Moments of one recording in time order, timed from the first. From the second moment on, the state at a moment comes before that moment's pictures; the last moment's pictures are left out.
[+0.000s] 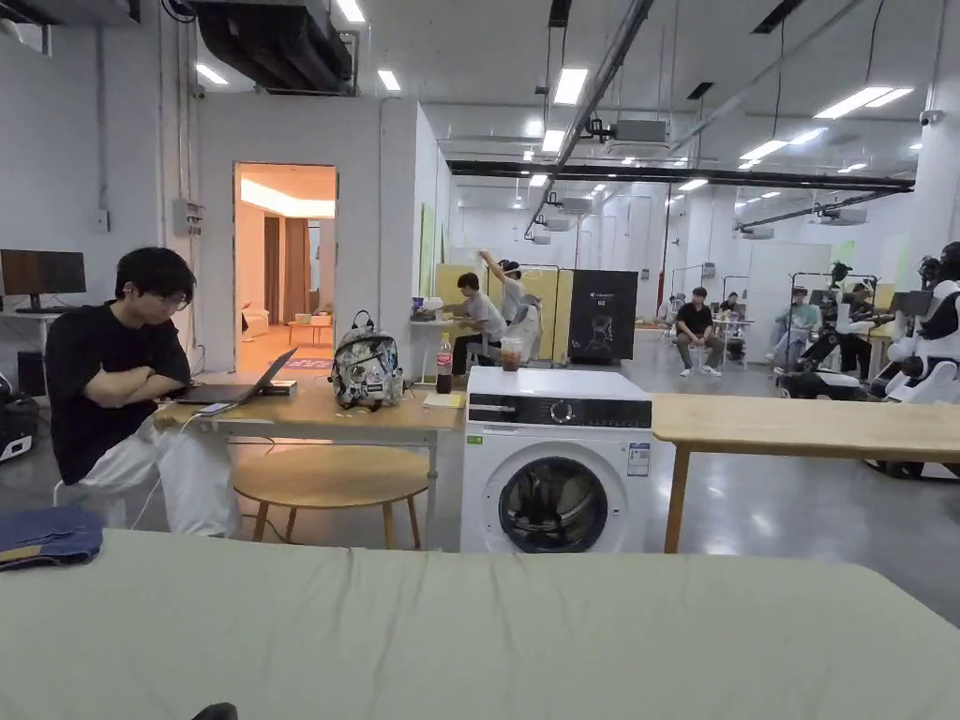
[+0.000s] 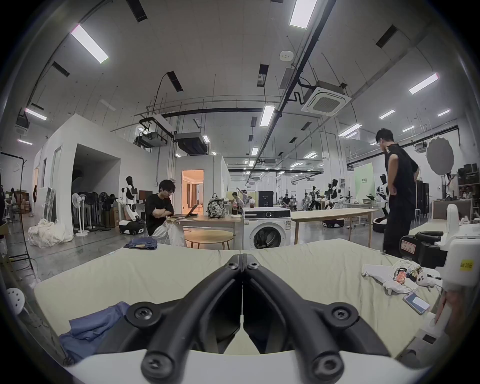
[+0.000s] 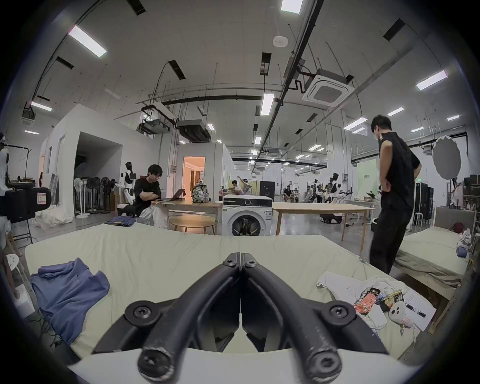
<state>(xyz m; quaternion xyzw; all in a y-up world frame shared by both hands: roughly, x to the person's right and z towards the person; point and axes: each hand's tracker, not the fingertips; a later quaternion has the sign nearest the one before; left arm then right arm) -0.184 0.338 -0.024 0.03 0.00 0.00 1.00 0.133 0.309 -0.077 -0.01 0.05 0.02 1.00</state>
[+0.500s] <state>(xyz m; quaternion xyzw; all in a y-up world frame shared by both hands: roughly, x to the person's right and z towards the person) -0.188 0.337 -0.017 0.03 0.00 0.00 1.00 0.123 0.313 -0.074 -0.01 0.05 0.02 1.00</state>
